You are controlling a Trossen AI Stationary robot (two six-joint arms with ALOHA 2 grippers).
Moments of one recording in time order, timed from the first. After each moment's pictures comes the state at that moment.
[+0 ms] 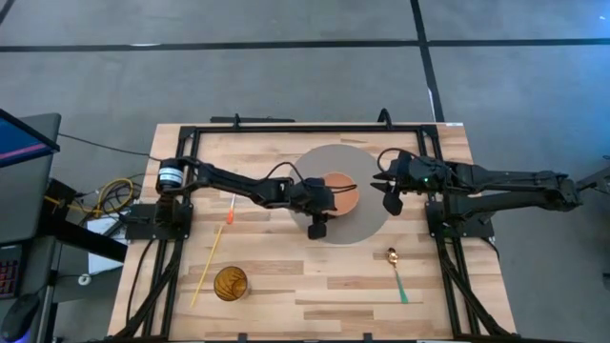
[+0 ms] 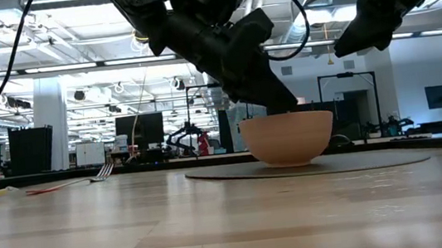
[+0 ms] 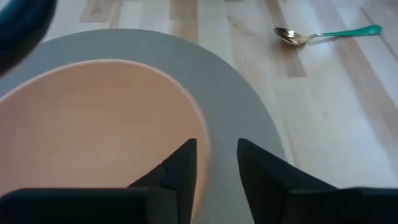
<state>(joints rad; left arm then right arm) -0.03 1.97 1.26 0.07 0.03 0.07 -0.12 0.72 0.56 -0.43 0.21 0.21</state>
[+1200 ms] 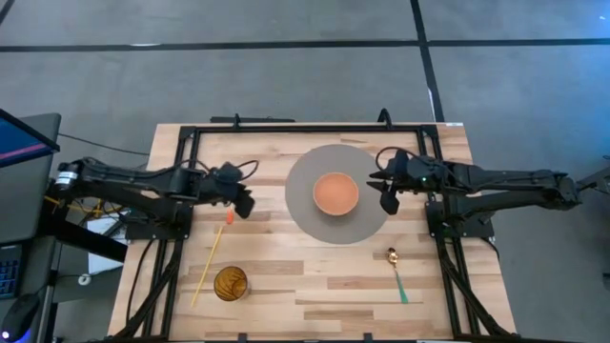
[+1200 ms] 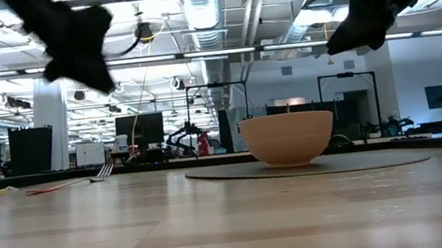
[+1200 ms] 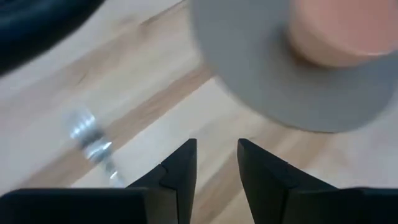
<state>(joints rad) -0.07 1.00 0.71 -0.65 -0.44 -0.74 -0.12 0.76 0.57 -0.36 0.21 0.21</state>
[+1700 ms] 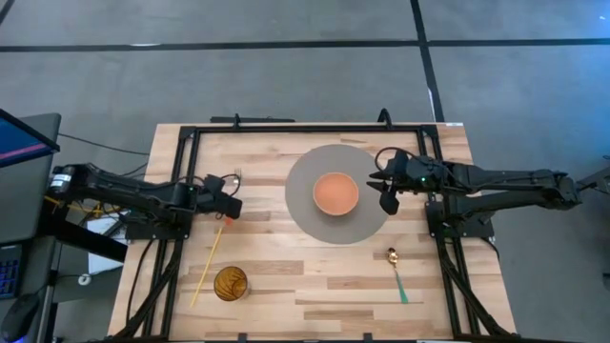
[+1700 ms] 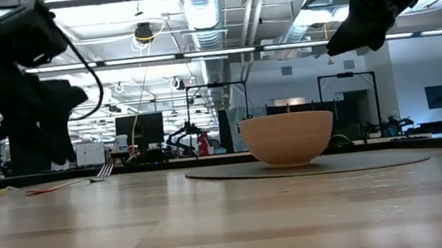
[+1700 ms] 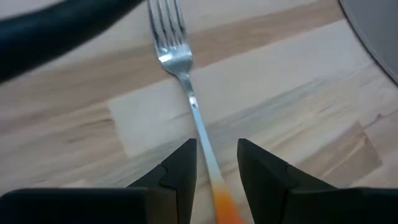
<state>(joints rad) -0.07 0.91 0.33 -0.53 -0.49 -1.08 -0.12 0.76 0.57 -0.36 0.21 0.21</state>
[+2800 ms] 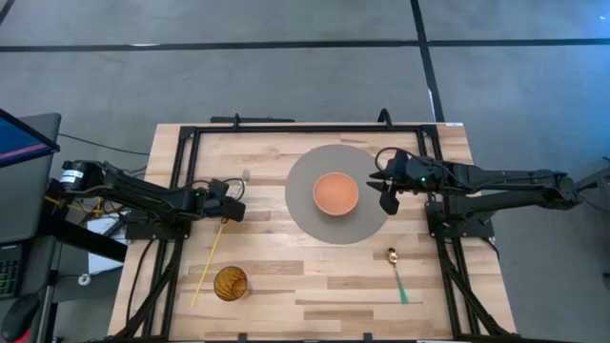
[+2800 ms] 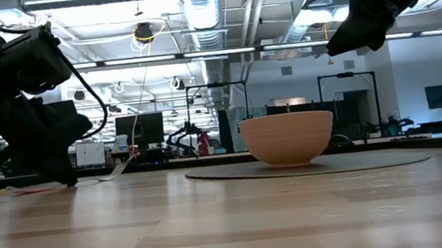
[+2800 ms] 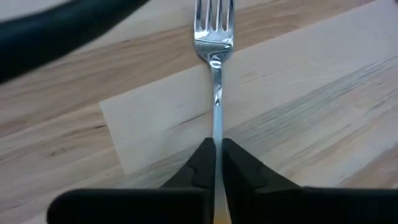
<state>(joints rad) -0.07 1.11 0.23 -0.30 -0.54 -1.05 -0.12 0.76 0.57 -0.36 0.21 0.21</state>
